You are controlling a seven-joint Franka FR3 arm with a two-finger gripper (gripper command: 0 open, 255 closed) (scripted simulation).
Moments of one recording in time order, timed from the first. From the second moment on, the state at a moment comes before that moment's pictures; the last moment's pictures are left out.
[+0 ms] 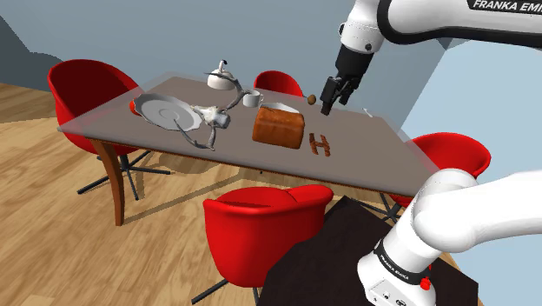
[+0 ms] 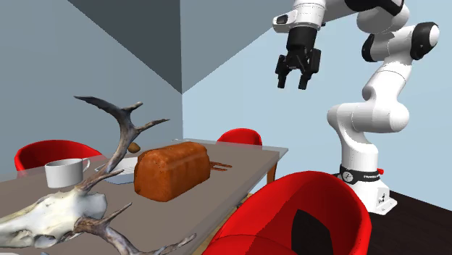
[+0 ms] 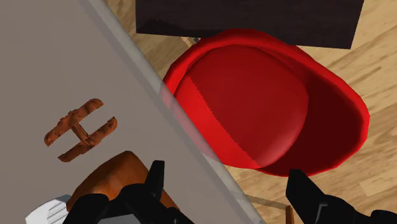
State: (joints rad) arm 0.00 -0.78 0.07 -2.41 -0.11 1.72 0.07
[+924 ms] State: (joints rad) arm -0.03 -0.65 -0.23 -2.53 -0.25 1.99 -0.35
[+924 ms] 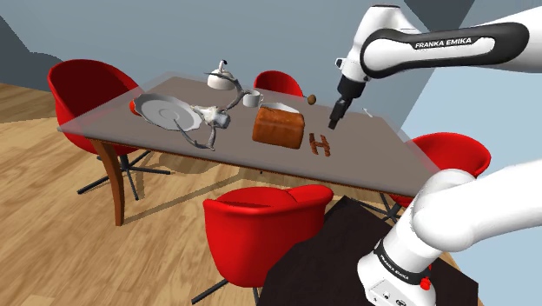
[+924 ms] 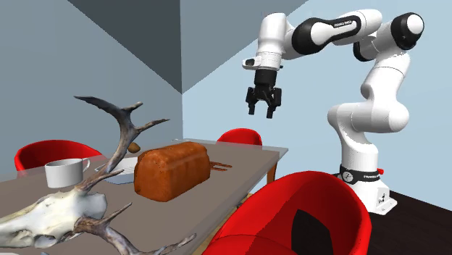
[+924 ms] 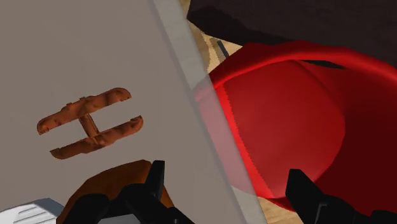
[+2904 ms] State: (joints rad) arm -0.11 0.42 -0.55 -2.01 0.30 2.38 -1.51
